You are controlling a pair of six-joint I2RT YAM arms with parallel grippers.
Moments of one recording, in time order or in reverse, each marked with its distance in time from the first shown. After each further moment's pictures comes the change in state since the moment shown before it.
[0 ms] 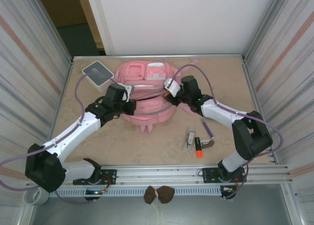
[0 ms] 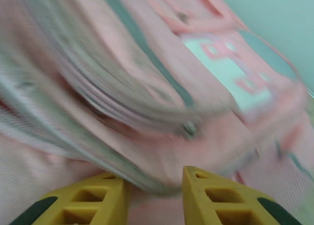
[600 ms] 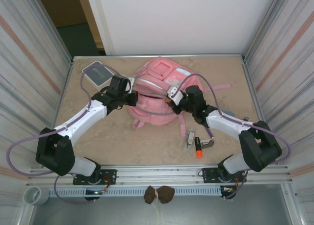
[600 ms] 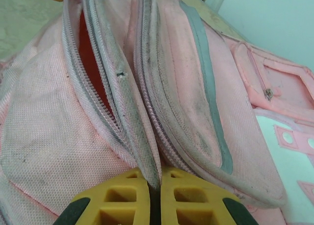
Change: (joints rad) left arm 0.079 0.177 0.135 0.023 -0.003 0.061; right arm 0.040 -0.121 -0.201 0.172 -0.072 0.031
